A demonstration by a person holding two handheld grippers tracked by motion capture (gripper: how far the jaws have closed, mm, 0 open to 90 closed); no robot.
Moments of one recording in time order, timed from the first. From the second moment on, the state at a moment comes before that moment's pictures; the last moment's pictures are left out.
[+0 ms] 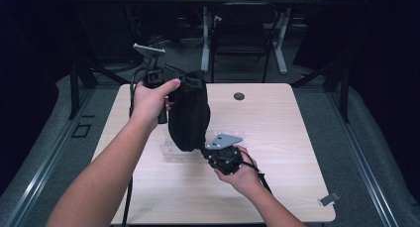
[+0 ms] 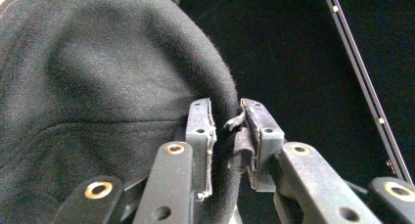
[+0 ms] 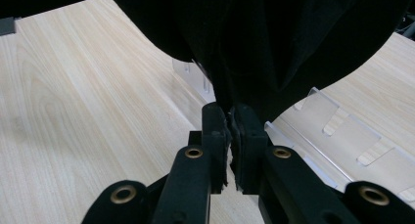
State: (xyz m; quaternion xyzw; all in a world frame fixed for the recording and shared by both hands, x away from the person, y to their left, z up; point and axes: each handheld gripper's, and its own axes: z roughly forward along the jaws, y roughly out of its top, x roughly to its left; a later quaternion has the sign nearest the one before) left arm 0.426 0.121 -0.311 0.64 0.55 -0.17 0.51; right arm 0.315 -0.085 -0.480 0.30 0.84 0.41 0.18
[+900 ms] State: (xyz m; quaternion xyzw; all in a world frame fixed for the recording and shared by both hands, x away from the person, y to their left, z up) left arm 0.421 0.174 -0.311 0.63 0.58 -0.11 0.50; right arm 0.319 -0.099 -0.496 0.32 0.85 0.39 0.16
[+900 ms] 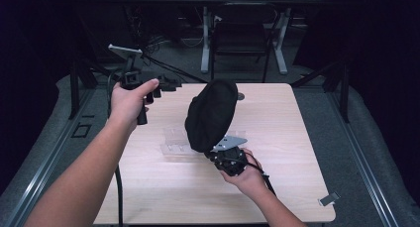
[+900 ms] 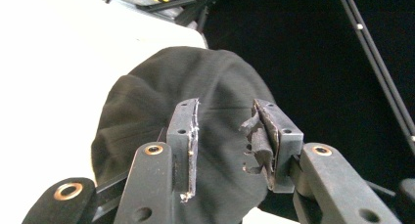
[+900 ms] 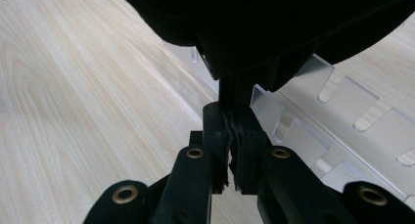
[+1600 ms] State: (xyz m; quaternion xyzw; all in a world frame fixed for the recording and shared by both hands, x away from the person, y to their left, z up) left arm 0.414 0.213 -0.330 0.64 0.61 -0.04 0.46; right arm 0.310 -0.115 -0.500 0.33 0.84 0.39 0.17
